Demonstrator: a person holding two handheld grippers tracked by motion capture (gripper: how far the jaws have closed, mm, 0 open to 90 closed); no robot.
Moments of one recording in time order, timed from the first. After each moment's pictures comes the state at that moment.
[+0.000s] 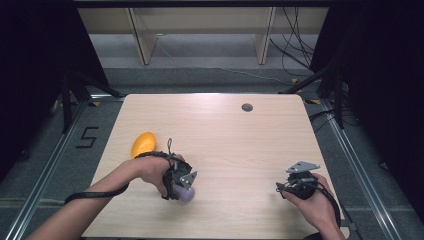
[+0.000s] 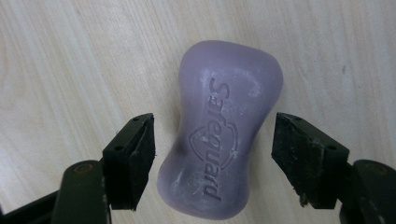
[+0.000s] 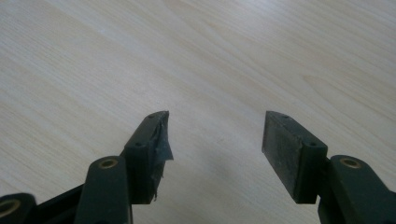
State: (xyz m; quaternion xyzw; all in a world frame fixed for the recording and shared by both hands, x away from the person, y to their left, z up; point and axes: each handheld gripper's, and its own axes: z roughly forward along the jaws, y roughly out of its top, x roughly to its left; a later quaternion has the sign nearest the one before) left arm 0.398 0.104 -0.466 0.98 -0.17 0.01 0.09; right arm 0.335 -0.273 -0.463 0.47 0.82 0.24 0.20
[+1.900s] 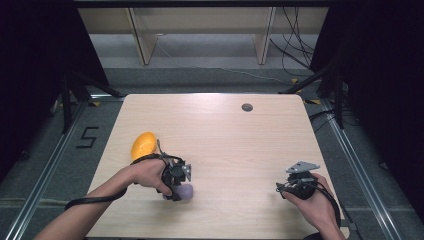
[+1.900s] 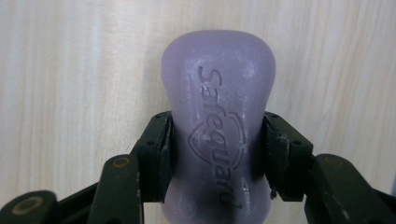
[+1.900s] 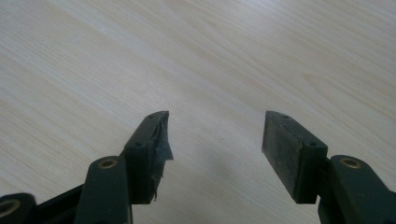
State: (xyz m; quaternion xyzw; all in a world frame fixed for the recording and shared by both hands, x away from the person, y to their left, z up) left arm 0.401 0.118 -0.473 0.99 0.07 -0.06 0.10; right arm 0.335 -0.273 -0.463 0.47 0.82 0.24 0.20
